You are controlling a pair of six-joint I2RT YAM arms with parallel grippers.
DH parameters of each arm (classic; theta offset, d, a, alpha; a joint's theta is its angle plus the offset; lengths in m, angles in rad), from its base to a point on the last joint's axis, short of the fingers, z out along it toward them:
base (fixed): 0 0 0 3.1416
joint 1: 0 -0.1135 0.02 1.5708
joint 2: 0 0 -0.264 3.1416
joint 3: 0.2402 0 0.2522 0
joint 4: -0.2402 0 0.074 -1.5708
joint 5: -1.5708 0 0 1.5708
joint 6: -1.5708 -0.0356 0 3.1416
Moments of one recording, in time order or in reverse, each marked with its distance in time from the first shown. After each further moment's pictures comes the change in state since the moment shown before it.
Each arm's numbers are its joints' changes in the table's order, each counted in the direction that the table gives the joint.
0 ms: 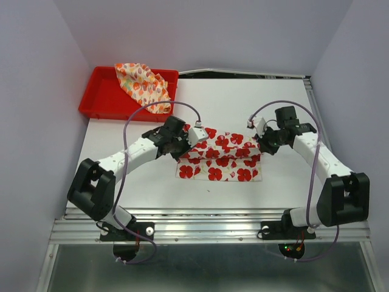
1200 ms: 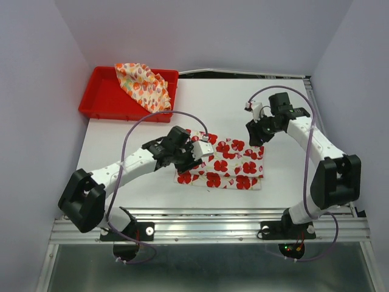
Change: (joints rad) left arm 0.101 -0.193 -0.085 -0.029 -0.039 -0.038; right arm -0.035 0.074 0.237 -0.092 0.051 -0.259
